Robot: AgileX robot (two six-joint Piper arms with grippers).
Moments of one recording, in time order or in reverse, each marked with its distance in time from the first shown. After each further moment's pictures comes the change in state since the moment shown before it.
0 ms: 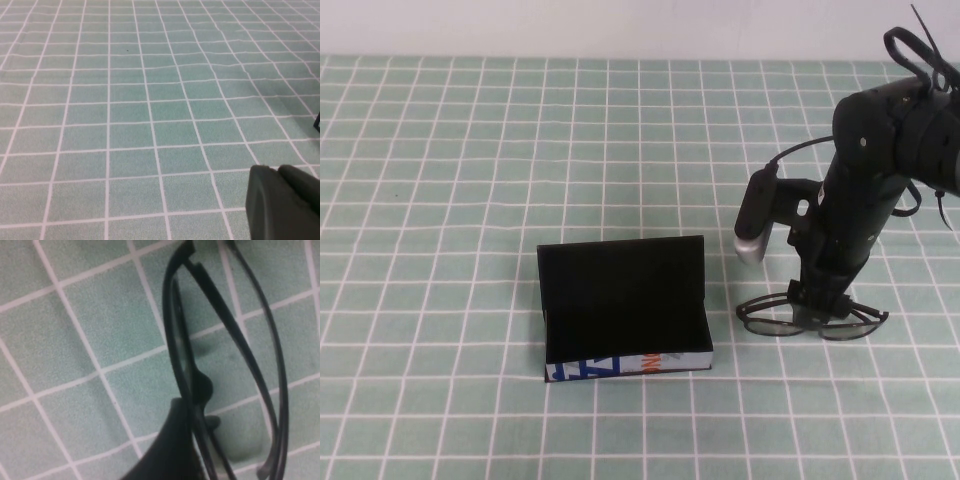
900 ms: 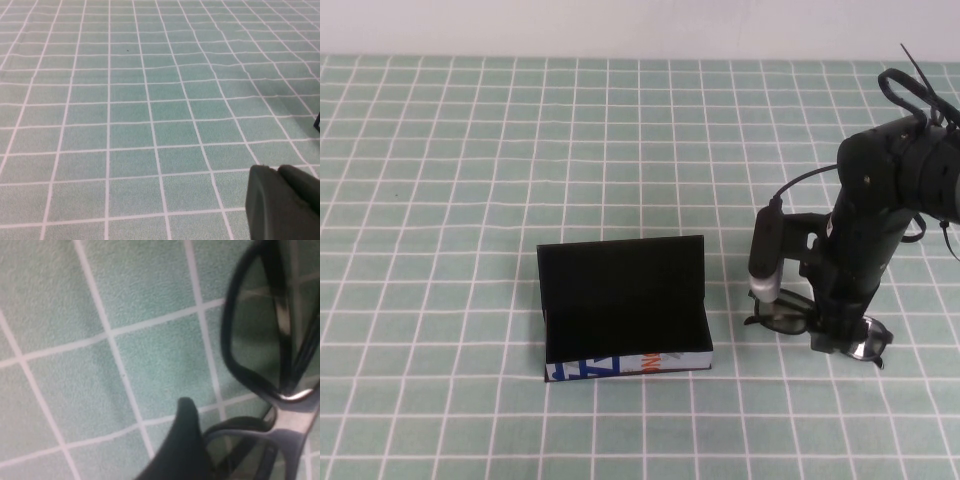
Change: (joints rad) right arm -0.010 0.002 0.115 -0.038 -0.081 -0.085; left arm 0.000 0.000 0.000 0.000 0.000 0.000
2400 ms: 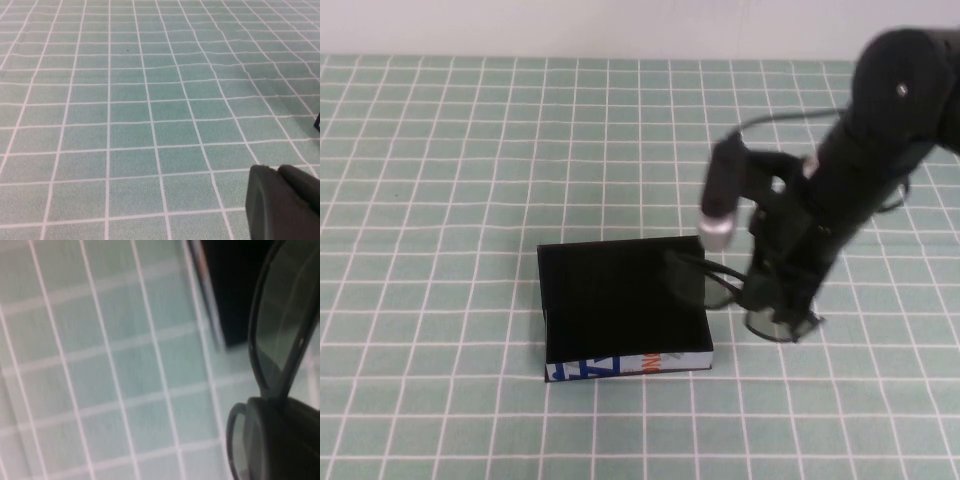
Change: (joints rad) right arm 0.101 -0.185 -0.129 0.315 0.229 -0.020; left arm 0.000 0.000 0.000 0.000 0.000 0.000
